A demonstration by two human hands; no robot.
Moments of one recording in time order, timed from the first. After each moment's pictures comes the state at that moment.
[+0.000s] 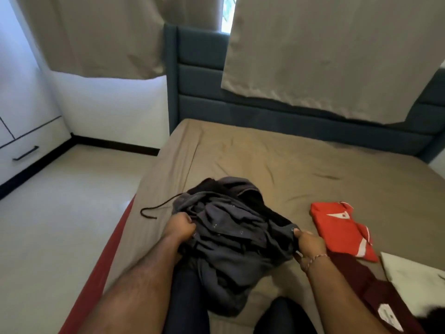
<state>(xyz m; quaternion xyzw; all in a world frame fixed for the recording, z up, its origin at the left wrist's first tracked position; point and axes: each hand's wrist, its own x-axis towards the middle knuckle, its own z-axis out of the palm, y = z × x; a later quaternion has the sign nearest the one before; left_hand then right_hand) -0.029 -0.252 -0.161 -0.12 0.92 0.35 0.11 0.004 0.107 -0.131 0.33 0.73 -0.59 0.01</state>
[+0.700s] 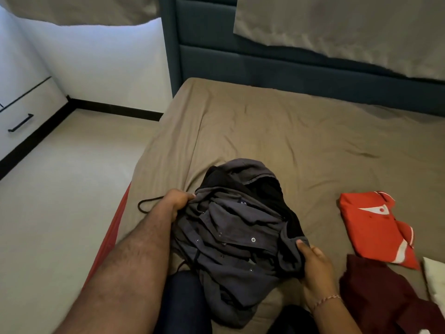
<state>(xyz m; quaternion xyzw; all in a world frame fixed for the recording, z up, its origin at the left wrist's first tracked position) -0.153 -0.279 -0.209 -0.34 0.70 0.58 0.24 -0.017 0.072 -0.198 0.40 0.57 -0.71 0.01</state>
